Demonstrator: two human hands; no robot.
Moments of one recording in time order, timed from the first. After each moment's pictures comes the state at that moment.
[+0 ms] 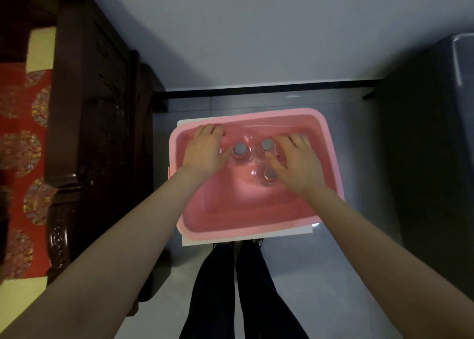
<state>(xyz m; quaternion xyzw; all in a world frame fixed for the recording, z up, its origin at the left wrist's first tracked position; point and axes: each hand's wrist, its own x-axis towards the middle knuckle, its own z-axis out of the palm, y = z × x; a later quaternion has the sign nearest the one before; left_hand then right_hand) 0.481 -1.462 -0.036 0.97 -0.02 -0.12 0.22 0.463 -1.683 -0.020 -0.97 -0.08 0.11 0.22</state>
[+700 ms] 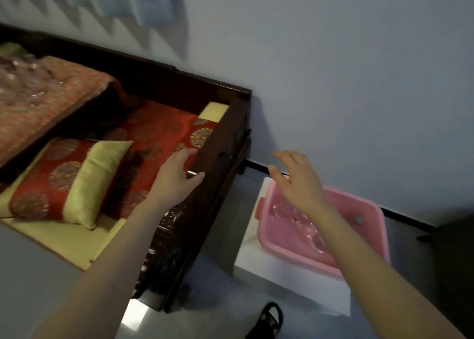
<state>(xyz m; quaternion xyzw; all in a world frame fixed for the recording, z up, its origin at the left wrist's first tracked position) 0.257 -1.274 0.163 0.91 0.21 0.13 0.32 0.393 -1.518 0.164 -0.90 -0.33 0.01 0.28</state>
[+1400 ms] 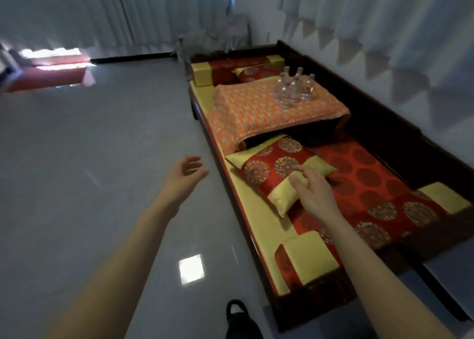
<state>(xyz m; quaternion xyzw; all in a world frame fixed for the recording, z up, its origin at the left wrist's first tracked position) -0.262 -1.017 0.204 0.55 0.56 0.40 0.48 0.025 -1.091 0.186 -0.71 -0.58 0.19 0.35</state>
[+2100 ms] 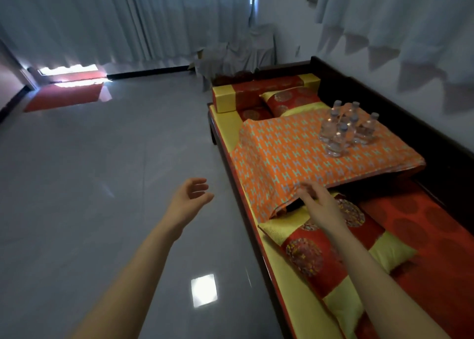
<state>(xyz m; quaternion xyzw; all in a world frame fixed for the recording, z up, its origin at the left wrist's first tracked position) -0.323 -0.672 0.181 0.54 0.59 0.37 0.48 -0.018 -0.714 0.154 -0.71 -0.54 0.29 0.36</state>
